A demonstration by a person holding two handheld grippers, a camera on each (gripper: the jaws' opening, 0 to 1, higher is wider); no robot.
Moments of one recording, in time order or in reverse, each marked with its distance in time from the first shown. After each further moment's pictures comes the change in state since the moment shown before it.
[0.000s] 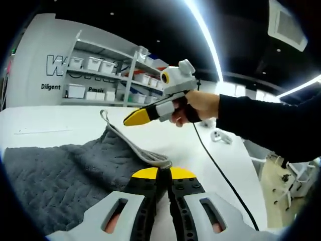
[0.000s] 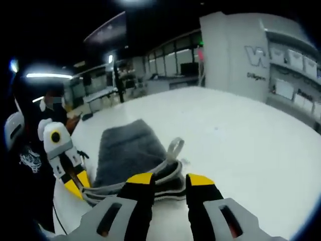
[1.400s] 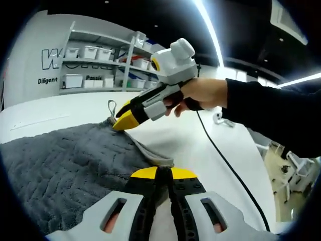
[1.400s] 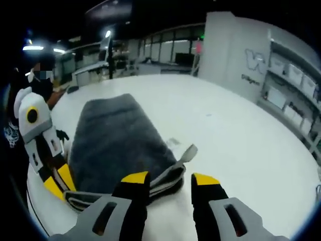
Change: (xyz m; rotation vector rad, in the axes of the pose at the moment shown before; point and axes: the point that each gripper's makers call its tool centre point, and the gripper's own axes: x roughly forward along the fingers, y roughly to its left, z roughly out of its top) left arm 0.018 -0.004 -0.038 0.012 0.152 0.002; right arm 0.017 -0.016 -0.048 -0.177 0.140 -0.156
